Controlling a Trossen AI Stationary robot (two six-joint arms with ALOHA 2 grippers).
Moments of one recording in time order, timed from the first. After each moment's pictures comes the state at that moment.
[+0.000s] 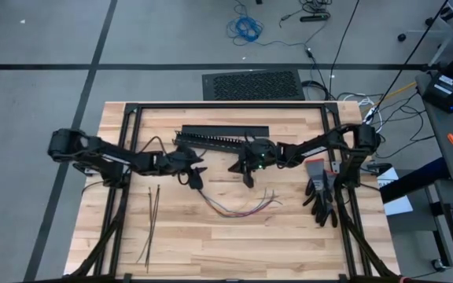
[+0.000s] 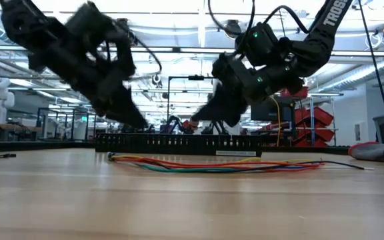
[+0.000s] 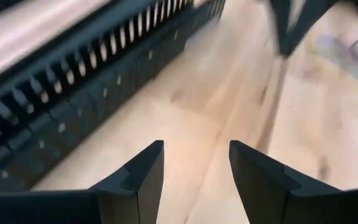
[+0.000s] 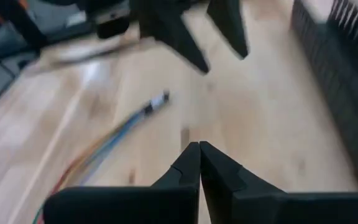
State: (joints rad) left arm 0.04 1.39 0.42 0.33 -0.23 -0.31; right arm -0.16 1.80 0.75 0.57 -0.26 0.16
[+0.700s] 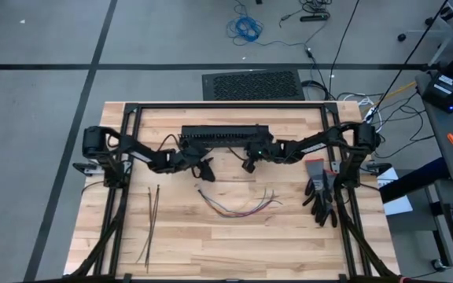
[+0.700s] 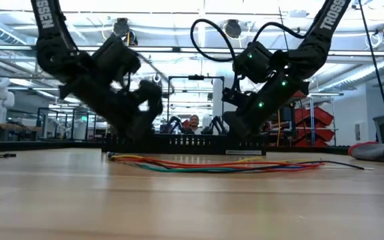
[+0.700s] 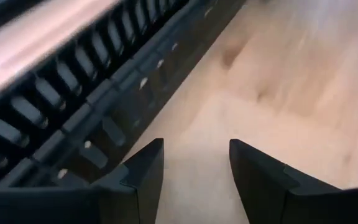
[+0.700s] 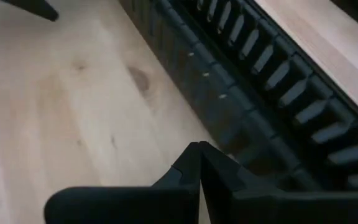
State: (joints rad) left arm 0.15 1.71 0.51 0.57 -0.33 -0.20; right arm -0.22 1.79 0.75 0.29 0.28 0.17
